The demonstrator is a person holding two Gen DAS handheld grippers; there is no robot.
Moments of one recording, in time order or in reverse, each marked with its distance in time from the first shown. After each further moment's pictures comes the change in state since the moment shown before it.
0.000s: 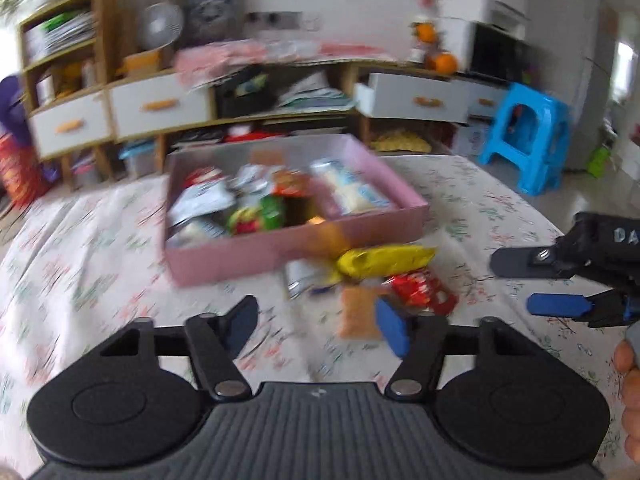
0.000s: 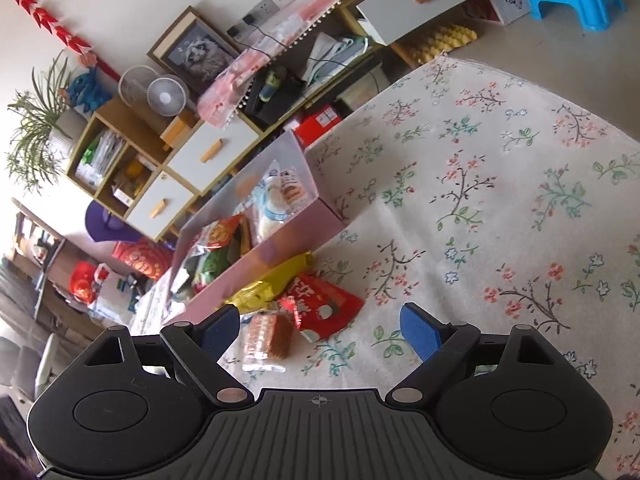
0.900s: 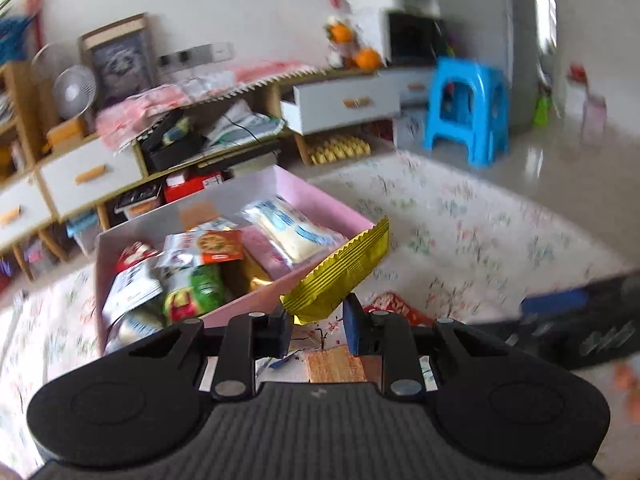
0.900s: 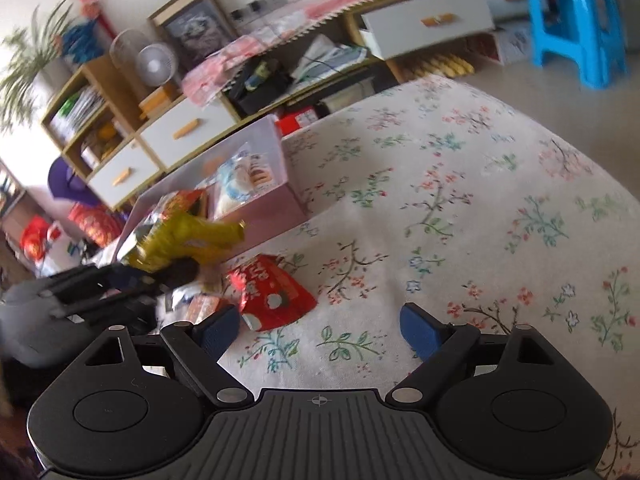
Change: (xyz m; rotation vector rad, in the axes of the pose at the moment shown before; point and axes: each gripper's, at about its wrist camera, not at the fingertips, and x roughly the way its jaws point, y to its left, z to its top) left arm 0.014 -0.010 0.018 0.195 -0.067 -0.099; right arm 0.010 0.011 -0.018 -0.234 -0.028 -0.147
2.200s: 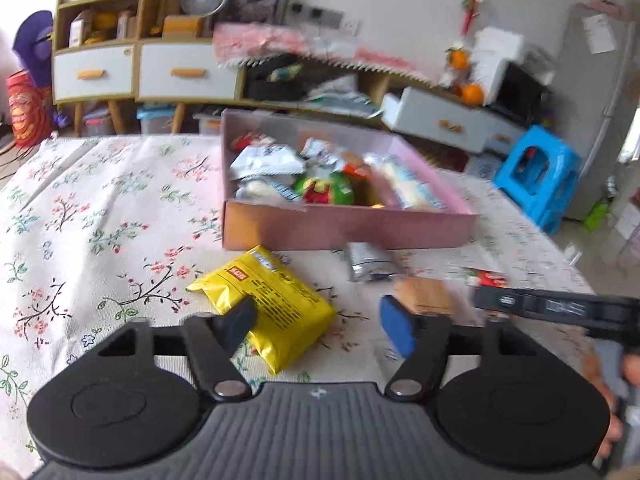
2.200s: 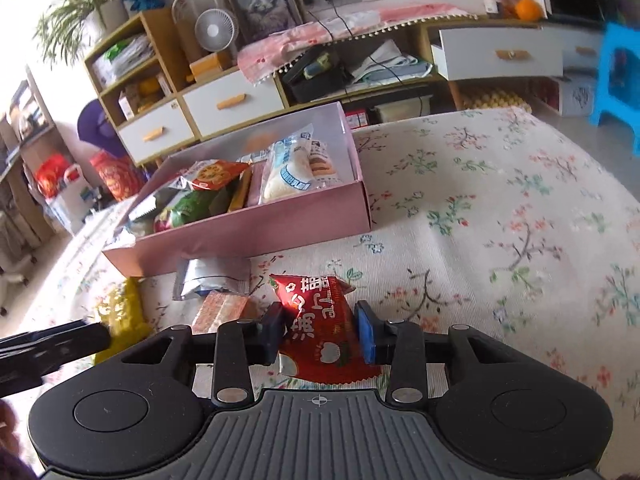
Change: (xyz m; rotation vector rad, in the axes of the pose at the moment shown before) left arm -0.020 0.062 -0.055 -0.419 0.054 0.102; right arm 0.040 0.028 0.004 -0.163 -0.005 0.057
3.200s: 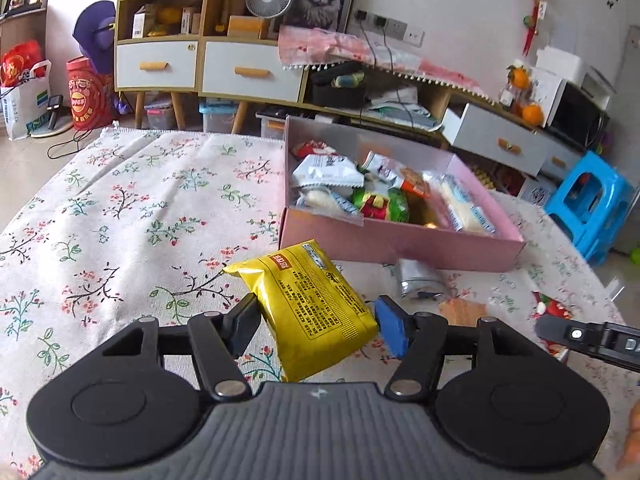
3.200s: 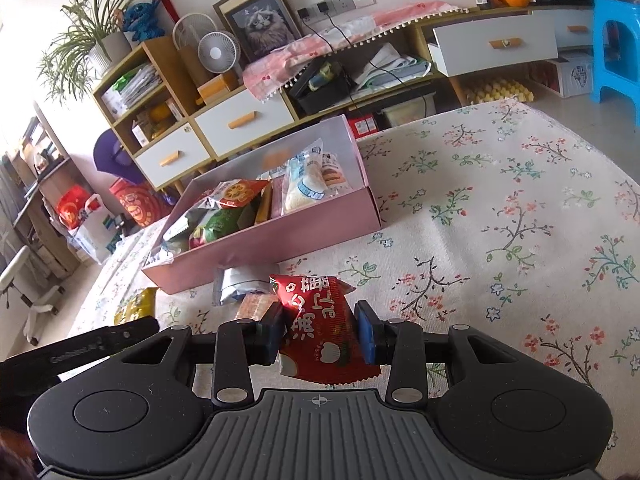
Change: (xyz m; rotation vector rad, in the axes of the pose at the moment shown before) left arm -0.021 0.002 0.007 -0.093 -0.027 0.140; right arm -0.027 -0.001 -0.002 0.085 -0.027 0.070
